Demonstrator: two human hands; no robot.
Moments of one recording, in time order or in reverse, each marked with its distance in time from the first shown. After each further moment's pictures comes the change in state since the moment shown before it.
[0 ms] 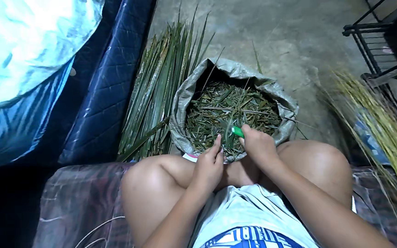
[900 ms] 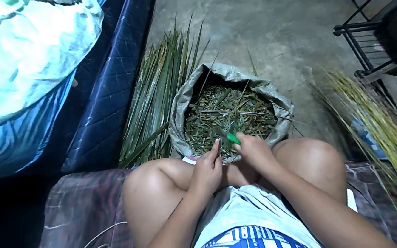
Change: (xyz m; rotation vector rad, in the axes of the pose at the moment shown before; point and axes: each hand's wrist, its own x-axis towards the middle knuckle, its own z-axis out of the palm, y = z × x) left_hand -0.011 0.000 0.007 0.114 0.048 0.064; right_hand -0.012 0.003 -0.008 0.088 -0.191 -0.025
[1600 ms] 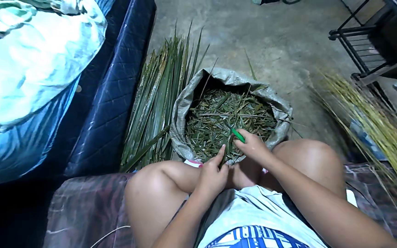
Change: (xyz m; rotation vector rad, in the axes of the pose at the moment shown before) left_hand 0.003 0.003 0.001 -0.142 -0.203 -0.126; right_hand 0.026 0.024 0.011 0.424 -0.009 -0.051
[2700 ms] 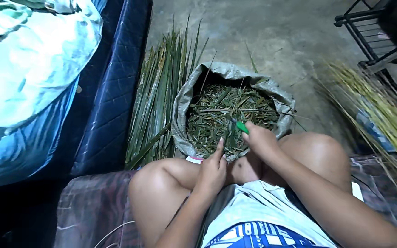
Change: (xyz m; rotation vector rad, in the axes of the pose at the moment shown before) left_hand -0.001 0.003 -0.003 0.153 -0.012 0.000; right_hand -0.018 -0.021 -0.013 -0.372 0.063 0.145
